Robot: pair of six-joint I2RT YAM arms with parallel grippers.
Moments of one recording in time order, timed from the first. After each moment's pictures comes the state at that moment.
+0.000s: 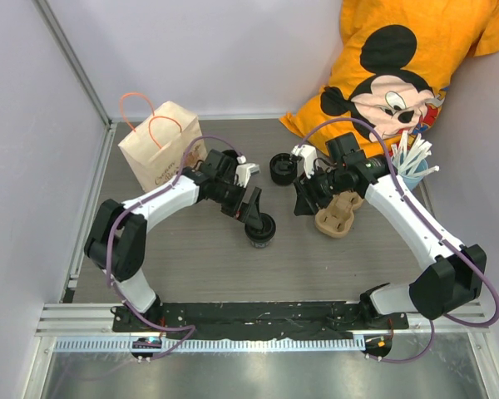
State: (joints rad) left arm -0.55 1.70 1.20 -0.52 0.71 -0.11; right arm 0.38 1.37 1.28 -0.93 -0.56 -0.31
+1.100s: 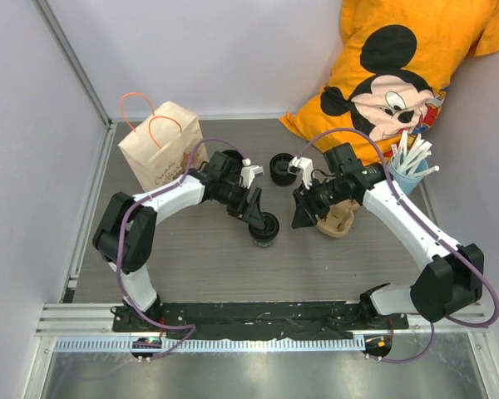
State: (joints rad) left arm -0.55 1.78 1.20 -0.45 0.80 -0.11; right arm 0.38 1.35 1.18 -0.91 -0.69 -0.34
